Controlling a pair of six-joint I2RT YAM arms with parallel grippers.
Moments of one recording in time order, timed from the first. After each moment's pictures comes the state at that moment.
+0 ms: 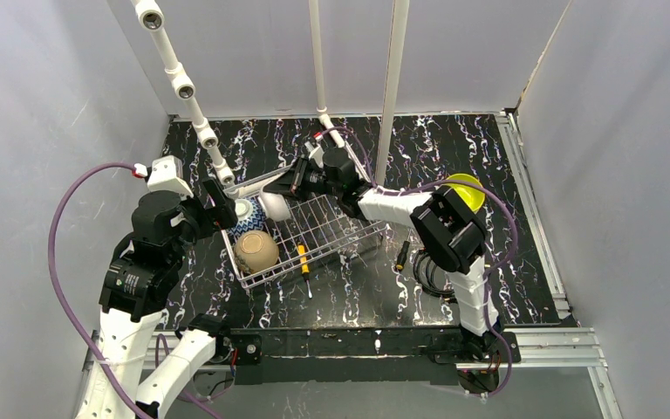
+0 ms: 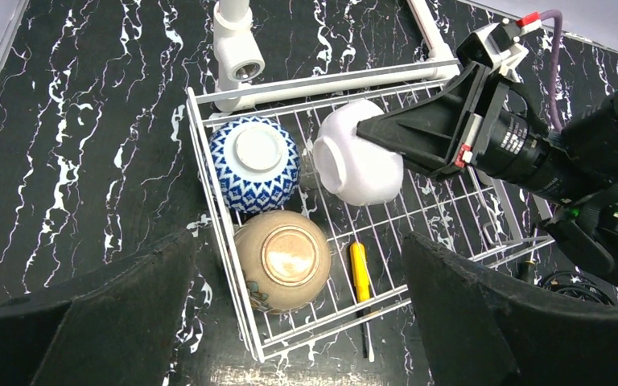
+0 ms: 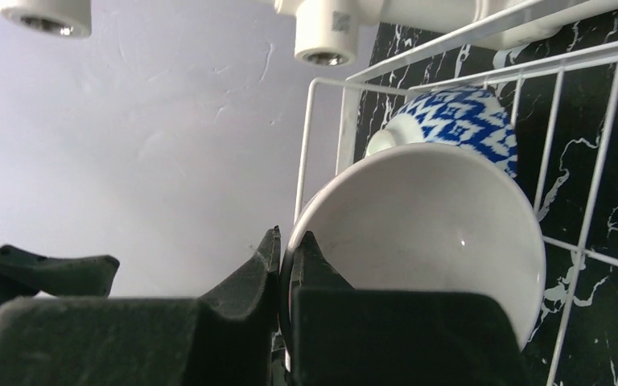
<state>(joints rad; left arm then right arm) -0.28 0.70 1.18 -0.92 -0.25 -0.40 0.82 2.10 1.42 0.56 -0.51 1.28</state>
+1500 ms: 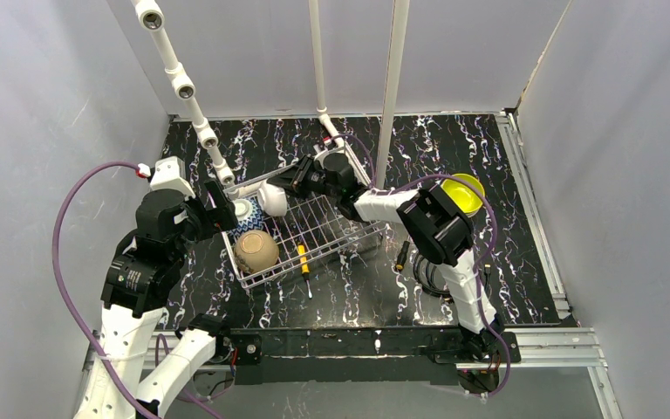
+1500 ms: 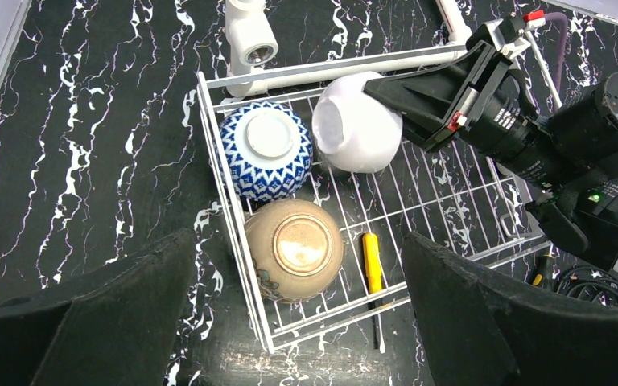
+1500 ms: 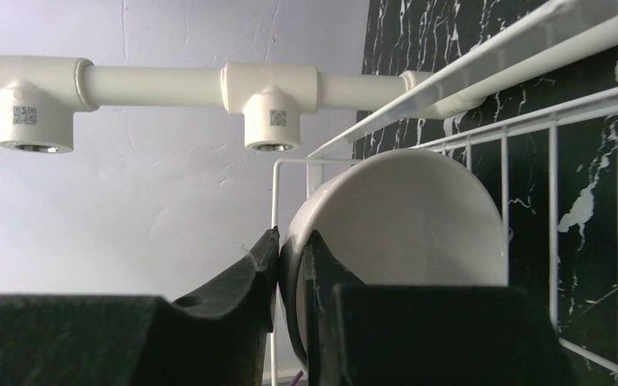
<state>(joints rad) -0.28 0.72 1.18 -0.96 -0.26 -0.39 0.79 2.23 1.45 0.69 -0.38 1.42</state>
